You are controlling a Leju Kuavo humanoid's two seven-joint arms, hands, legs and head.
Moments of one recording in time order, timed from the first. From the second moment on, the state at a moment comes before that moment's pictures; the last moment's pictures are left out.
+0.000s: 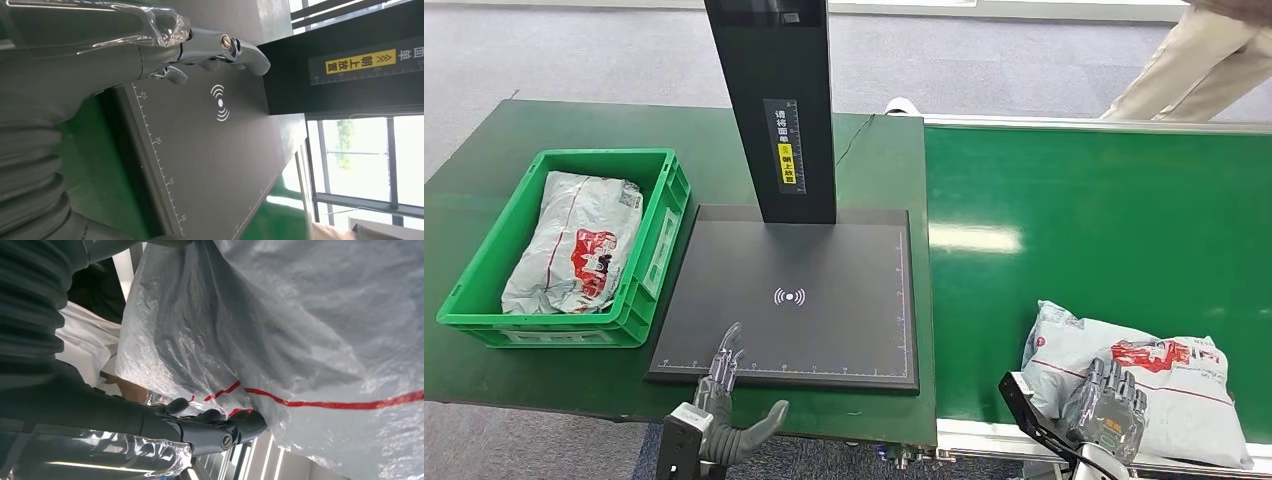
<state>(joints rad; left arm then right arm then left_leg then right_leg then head) 0.17 -0.25 -0.21 -1.38 -0.33 0.06 -0.51 0.01 -0.02 -0.12 -1.11 1.54 -0.35 0.38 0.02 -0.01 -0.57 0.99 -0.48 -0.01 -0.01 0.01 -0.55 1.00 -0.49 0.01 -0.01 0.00</state>
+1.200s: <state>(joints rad) 0.17 -0.25 -0.18 -1.38 -0.34 0.04 -0.51 -0.07 0.08 -0.23 -1.01 1.38 -0.51 0.08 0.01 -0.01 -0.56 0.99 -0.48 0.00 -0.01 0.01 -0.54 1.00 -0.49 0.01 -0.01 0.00</state>
